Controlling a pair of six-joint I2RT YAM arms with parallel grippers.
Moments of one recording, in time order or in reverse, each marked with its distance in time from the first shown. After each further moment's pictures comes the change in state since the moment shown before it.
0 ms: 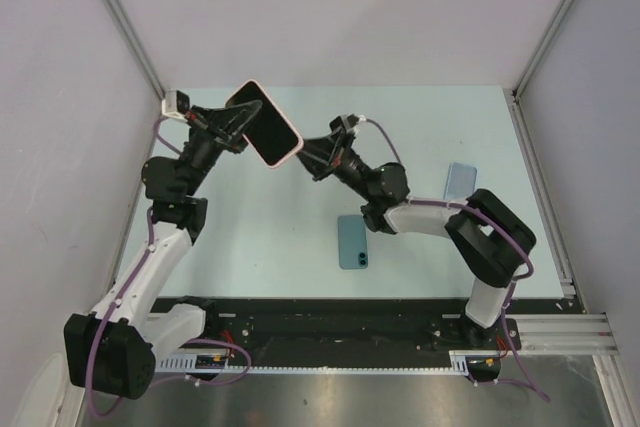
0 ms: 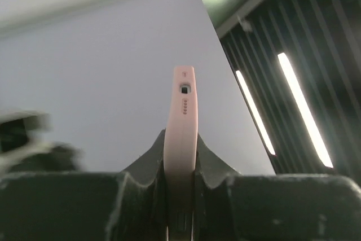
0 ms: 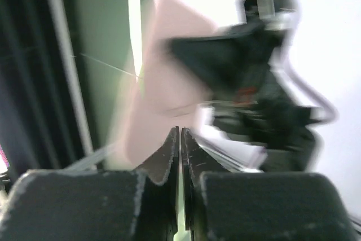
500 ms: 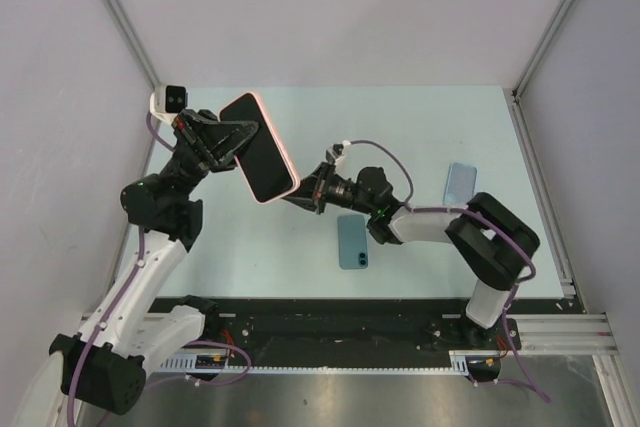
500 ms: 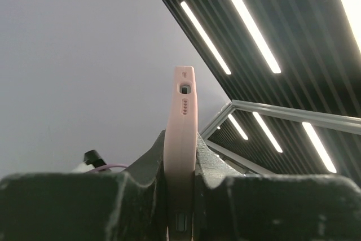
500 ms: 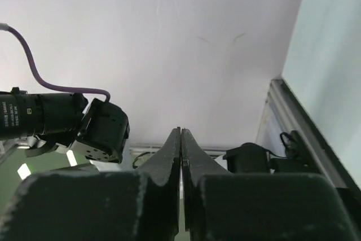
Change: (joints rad) left arm -0.117 -0.084 0.094 0.221 0.147 -0.124; right arm 0.023 0.008 -0.103 -0.460 -0.212 -0.373
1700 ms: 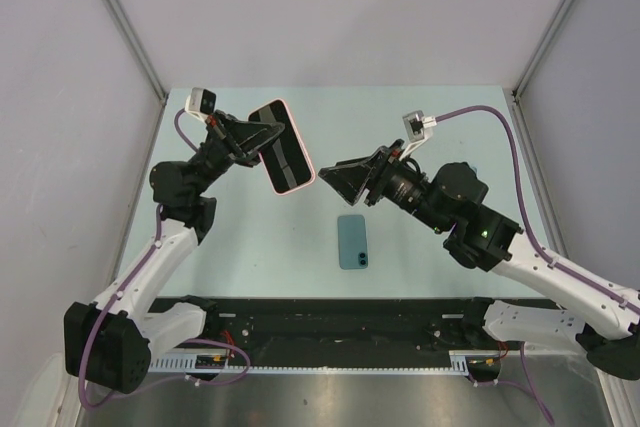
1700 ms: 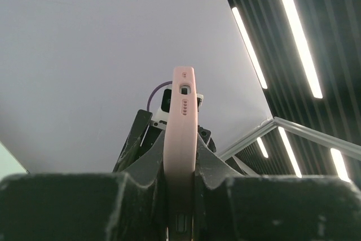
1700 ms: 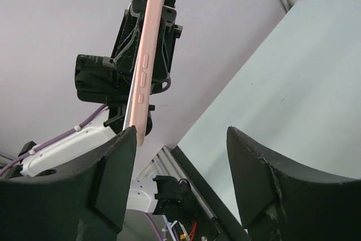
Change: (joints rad) left arm 0.015 0.122 -0.086 -0.070 0.063 0.090; right arm 0.156 -0.801 0.193 -1.007 0.510 -0.930
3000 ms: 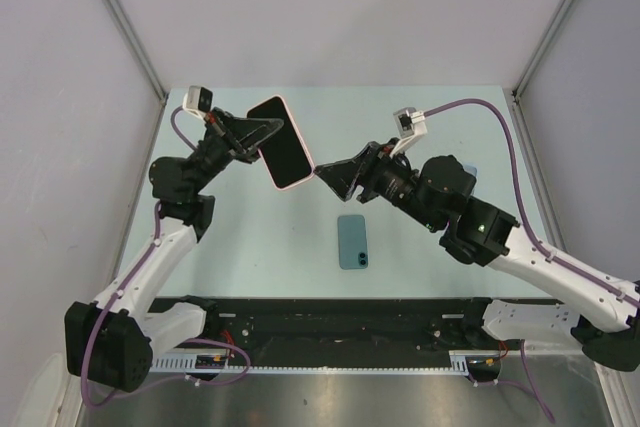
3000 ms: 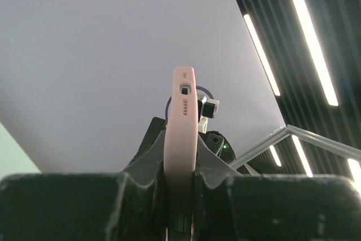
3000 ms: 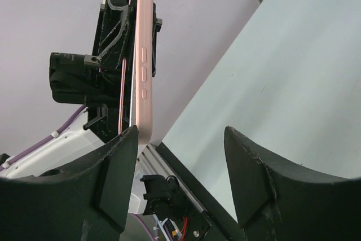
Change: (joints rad) left arm 0.015 0.005 0.008 -0.042 -0.005 0.043; right arm 0.029 0.060 0.091 -0.129 0.097 -0.021
